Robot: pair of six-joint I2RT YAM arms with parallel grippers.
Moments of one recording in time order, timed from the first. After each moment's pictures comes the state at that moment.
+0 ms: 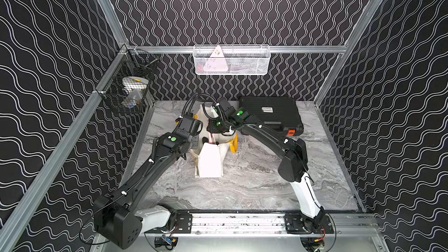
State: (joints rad) left arm -0.36 1.24 1.14 -0.84 -0.42 -0.23; right arm 0.82 2.25 2.21 -0.84 -0.13 0.59
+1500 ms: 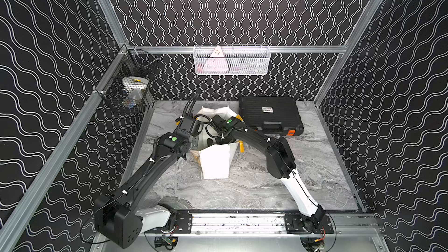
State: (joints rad) left arm -0.36 1.24 1.14 -0.85 -0.44 -0.24; right arm 0.83 2.42 2.19 -1.13 0.13 0.45
